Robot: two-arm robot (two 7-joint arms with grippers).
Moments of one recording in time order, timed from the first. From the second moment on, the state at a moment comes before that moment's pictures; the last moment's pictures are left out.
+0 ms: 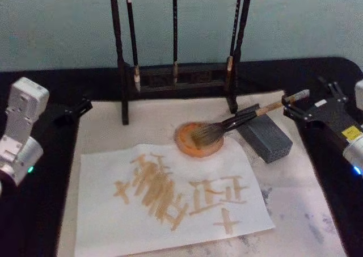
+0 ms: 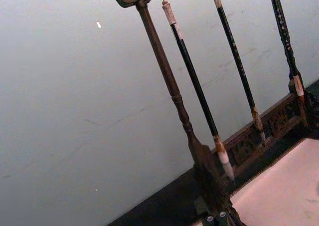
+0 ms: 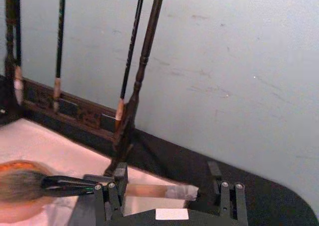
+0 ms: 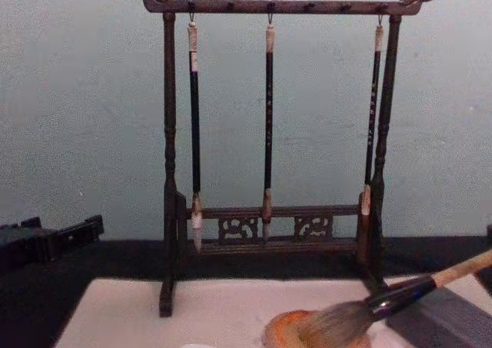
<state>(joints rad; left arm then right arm) -0.20 0.60 0.45 -1.41 -0.25 -0.12 0.03 0.10 0.61 -0.34 -1.48 0.36 -0.18 0.09</state>
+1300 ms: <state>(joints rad) -0.20 0.60 0.45 -1.41 -0.25 -0.12 0.03 0.03 0.51 -0.17 -1.38 0.80 -0.07 0.47</state>
